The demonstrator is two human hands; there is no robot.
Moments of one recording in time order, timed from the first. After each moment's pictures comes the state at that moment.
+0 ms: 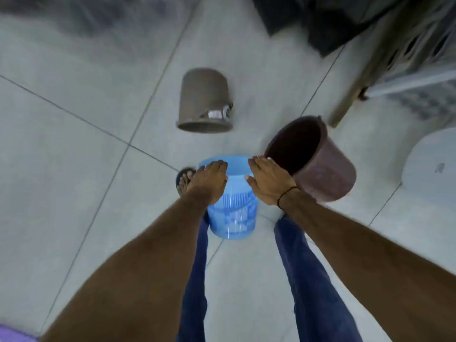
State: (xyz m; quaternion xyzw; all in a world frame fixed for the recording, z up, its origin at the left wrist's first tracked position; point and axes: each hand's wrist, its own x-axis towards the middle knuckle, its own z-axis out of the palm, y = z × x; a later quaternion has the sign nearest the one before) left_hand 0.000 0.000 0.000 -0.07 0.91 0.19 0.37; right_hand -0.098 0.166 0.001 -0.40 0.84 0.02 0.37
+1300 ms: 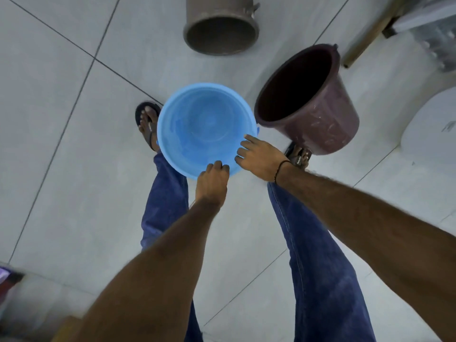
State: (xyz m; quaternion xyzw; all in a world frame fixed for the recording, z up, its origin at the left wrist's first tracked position) left_hand 0.139 0.152 -0.036 -0.21 0.87 0.22 0.39; right_hand -0.017 0.238 -0.039 -0.73 0.58 0.19 0.30
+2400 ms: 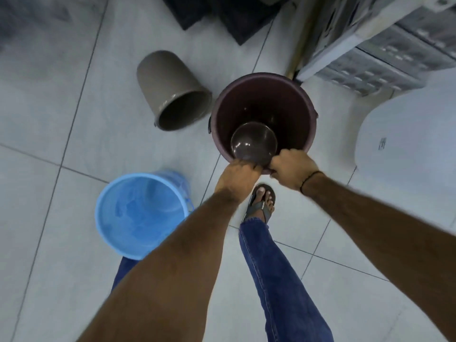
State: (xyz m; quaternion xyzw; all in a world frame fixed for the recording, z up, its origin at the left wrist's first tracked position) left_hand -0.138 0.271 -0.025 0.09 0.96 0.14 0.25; right_hand -0.230 0.397 0.012 -0.37 0.84 0.14 0.38
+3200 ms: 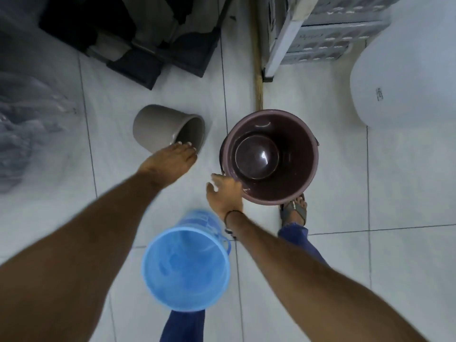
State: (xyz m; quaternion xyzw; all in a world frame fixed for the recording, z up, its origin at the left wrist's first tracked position) left_hand -0.246 0.081 -0.018 0.43 0.86 -0.13 0.23; right_hand -0.152 0.238 -0.028 0.19 0.85 -0.39 0.31
